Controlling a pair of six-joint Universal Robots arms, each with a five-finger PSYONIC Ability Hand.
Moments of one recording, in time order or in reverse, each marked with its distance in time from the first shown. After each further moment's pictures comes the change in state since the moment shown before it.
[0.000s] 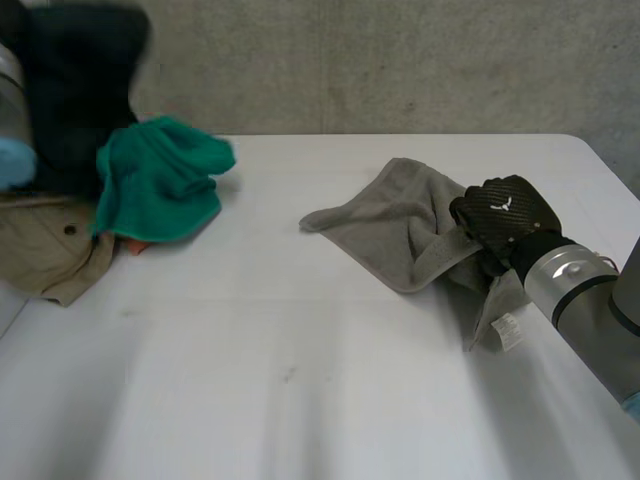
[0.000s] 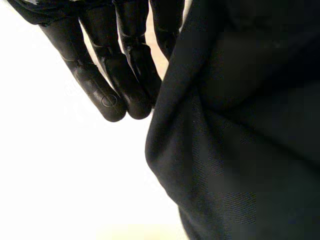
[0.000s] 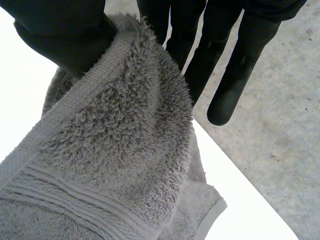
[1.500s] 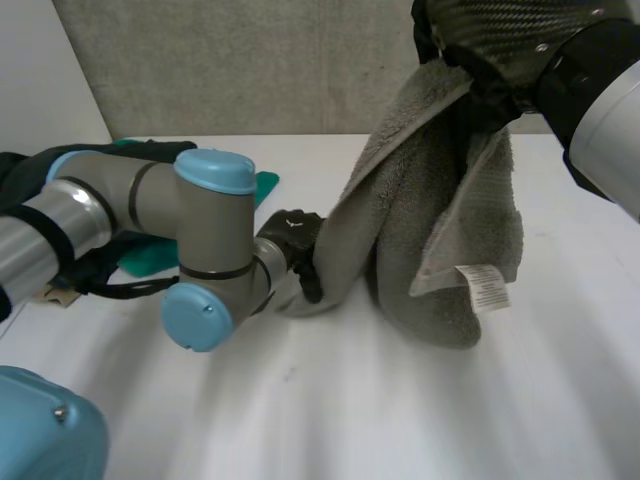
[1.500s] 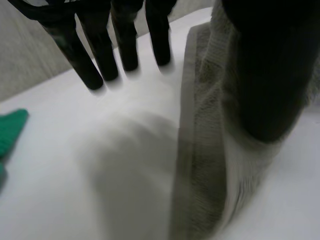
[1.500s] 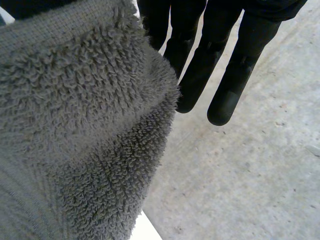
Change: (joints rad) left arm -0.561 -0.216 -0.180 -0.456 0.175 -0.523; right arm 0.250 -0.217 -0.517 0.440 0.102 0.087; left_hand -0.559 -0.672 -0.667 -0.667 -0.628; right_hand 0.000 0.000 0.005 0.000 0.000
